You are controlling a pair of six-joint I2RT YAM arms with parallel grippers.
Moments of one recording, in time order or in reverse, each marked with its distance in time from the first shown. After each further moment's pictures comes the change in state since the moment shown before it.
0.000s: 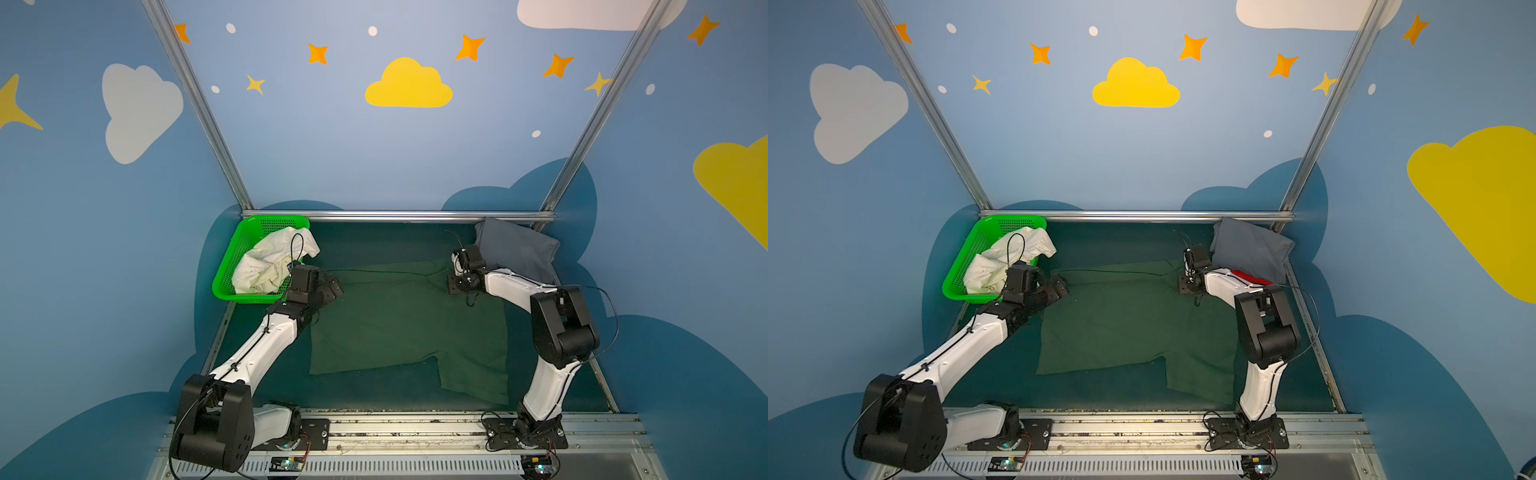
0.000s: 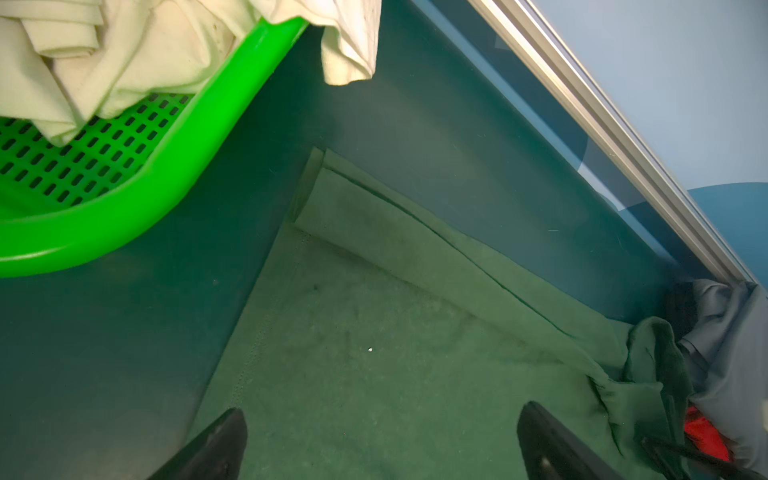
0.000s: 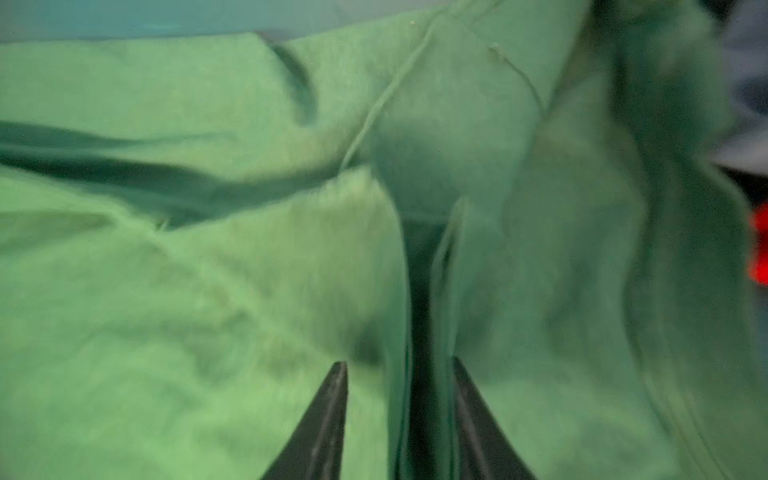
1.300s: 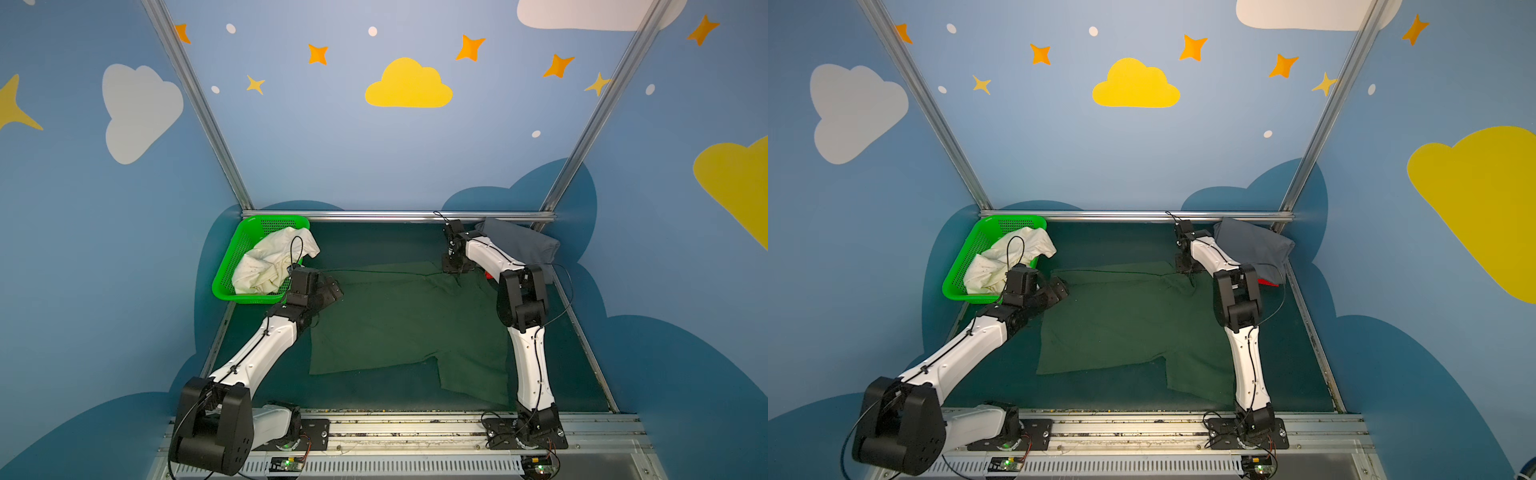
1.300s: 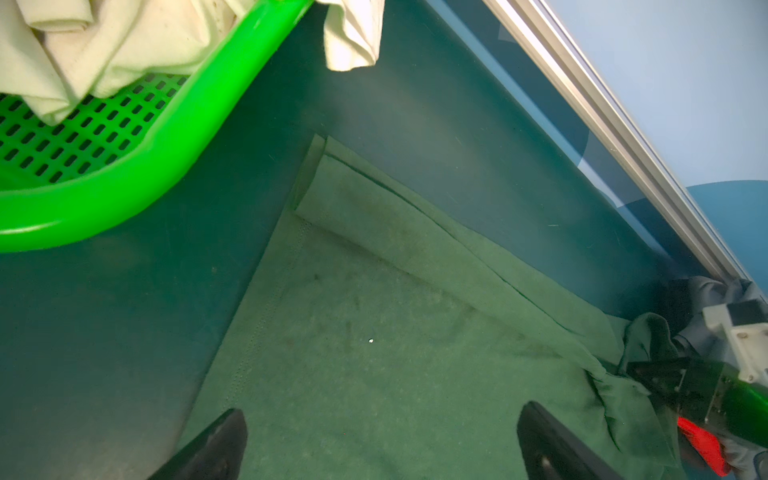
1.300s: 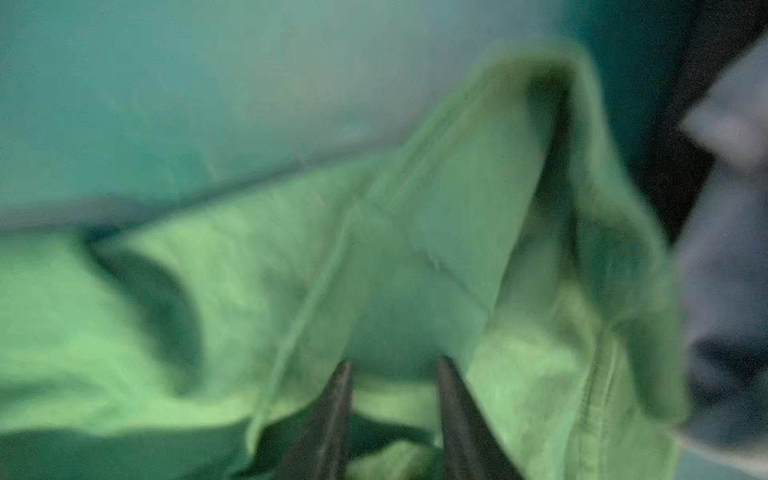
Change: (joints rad) left arm 0.000 -0.018 -0.024 0.005 0.016 -0.013; right arm -0.028 0.510 0.761 -0.526 0.143 0.020
